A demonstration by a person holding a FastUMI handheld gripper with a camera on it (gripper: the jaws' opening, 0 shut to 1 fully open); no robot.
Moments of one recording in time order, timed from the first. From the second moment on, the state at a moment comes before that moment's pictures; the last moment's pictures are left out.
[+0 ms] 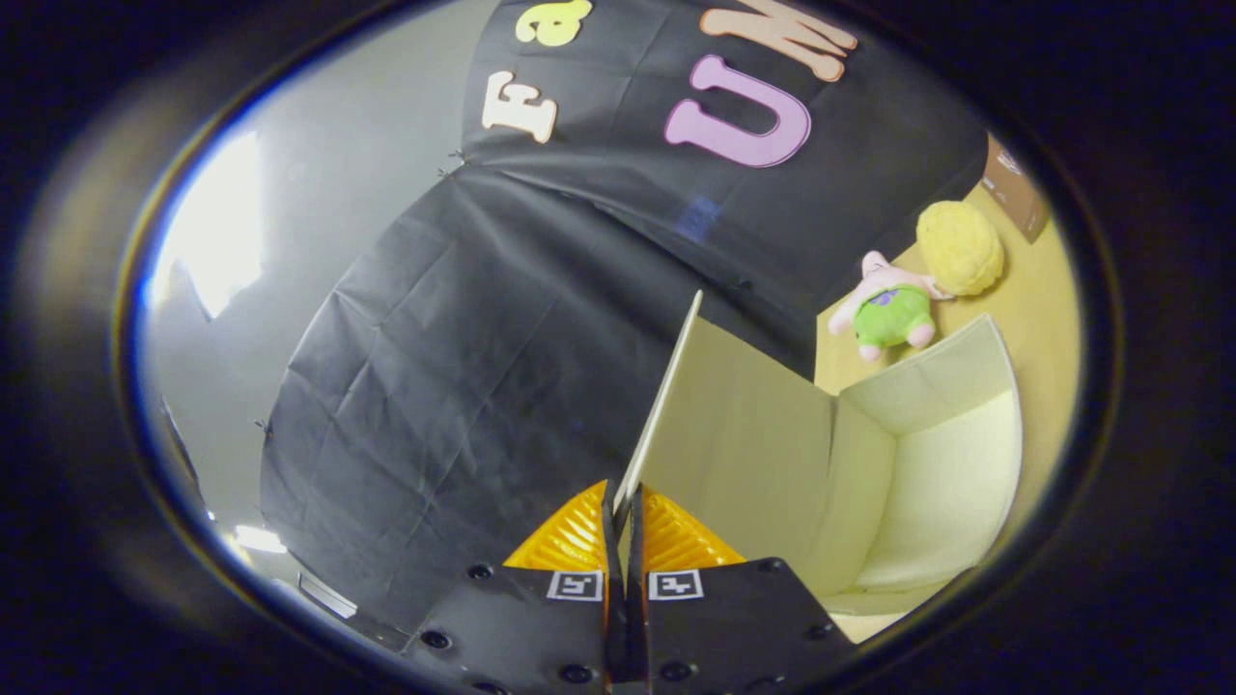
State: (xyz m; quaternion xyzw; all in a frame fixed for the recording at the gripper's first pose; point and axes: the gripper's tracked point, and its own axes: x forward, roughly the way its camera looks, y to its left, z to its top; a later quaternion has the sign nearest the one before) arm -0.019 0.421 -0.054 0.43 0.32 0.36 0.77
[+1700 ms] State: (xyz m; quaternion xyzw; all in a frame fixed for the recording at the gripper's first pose) arm -0.024 0.440 -0.093 0.11 0.21 0.37 0.90
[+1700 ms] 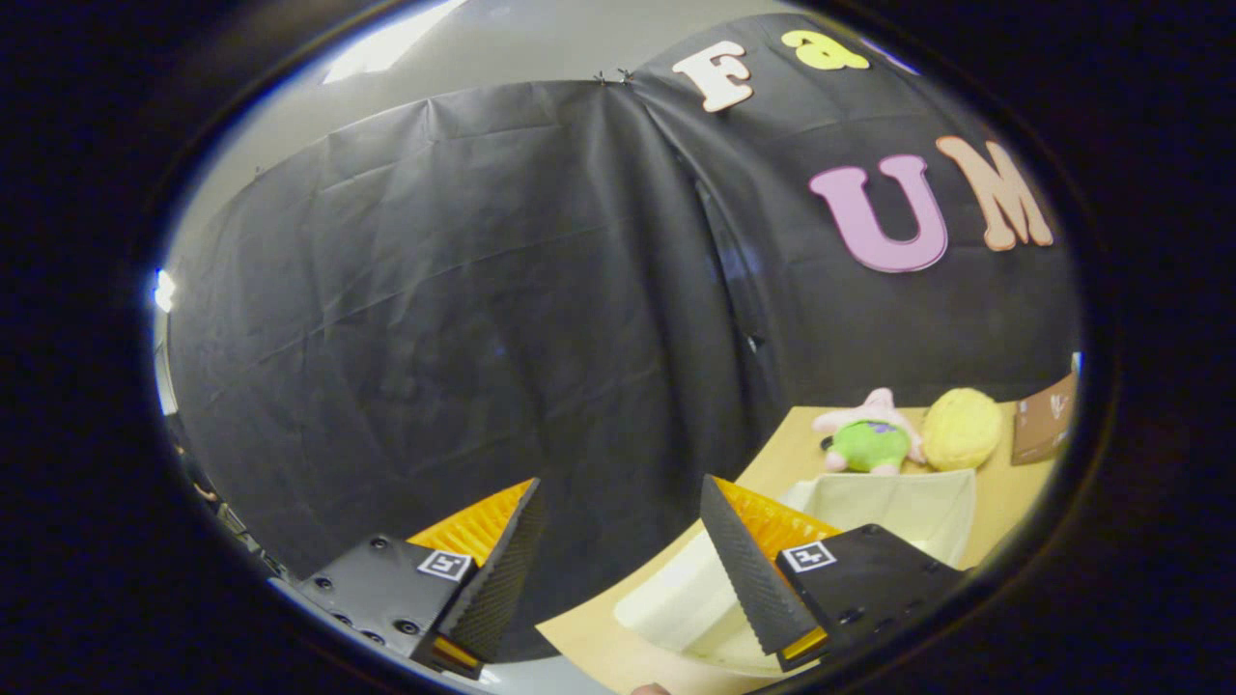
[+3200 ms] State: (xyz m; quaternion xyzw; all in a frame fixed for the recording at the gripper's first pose) arm 0.002 0.003 -0.257 -0.01 0.32 0.11 0.94
